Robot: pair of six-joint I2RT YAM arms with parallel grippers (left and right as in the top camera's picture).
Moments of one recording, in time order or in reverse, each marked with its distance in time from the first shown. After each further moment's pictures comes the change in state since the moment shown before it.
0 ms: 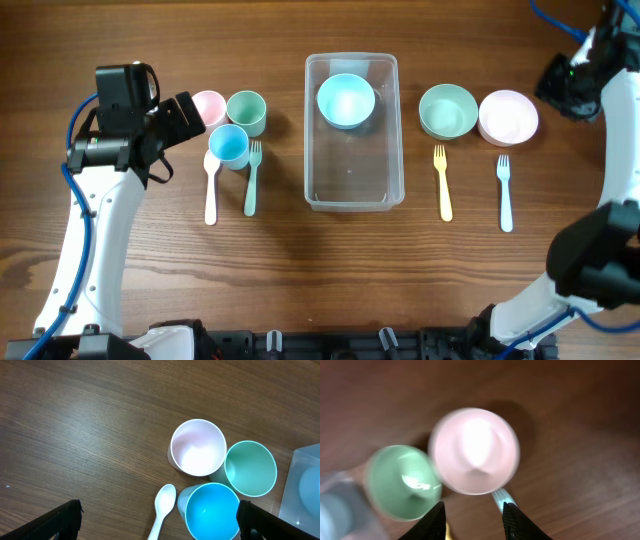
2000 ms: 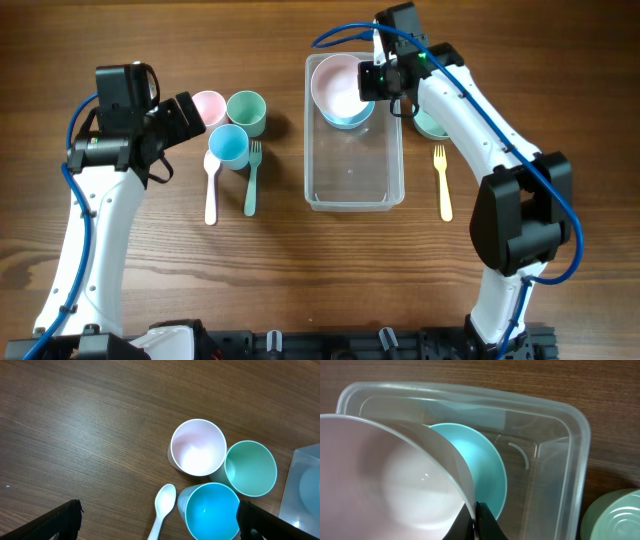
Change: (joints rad) left arm 0.000 0.000 0.000 0.000 0.000 0.000; right arm 0.647 0.172 -0.044 0.409 -0.023 -0.062
